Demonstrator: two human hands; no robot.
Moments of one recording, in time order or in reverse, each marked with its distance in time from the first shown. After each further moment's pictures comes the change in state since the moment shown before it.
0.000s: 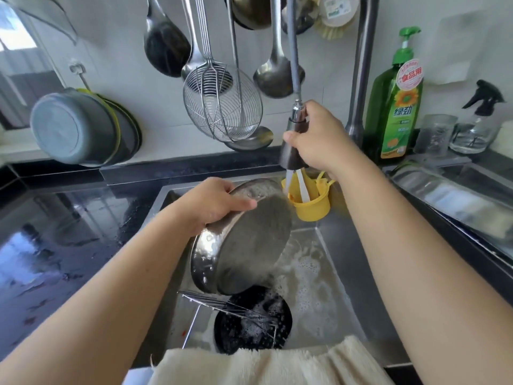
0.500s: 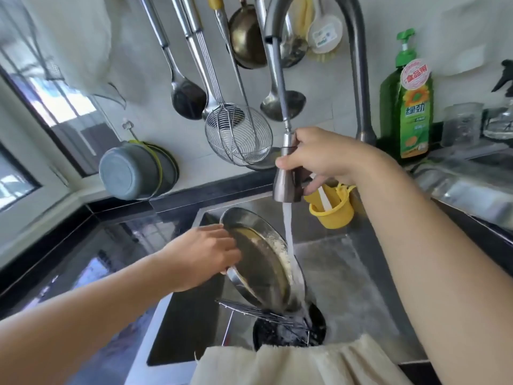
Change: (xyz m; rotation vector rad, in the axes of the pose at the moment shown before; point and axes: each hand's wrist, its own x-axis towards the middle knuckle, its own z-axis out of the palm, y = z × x) left_hand -0.065 -0.037 -0.045 1.468 -0.063 0.984; right_hand -0.013 -0.018 -0.028 0.327 -0.435 0.065
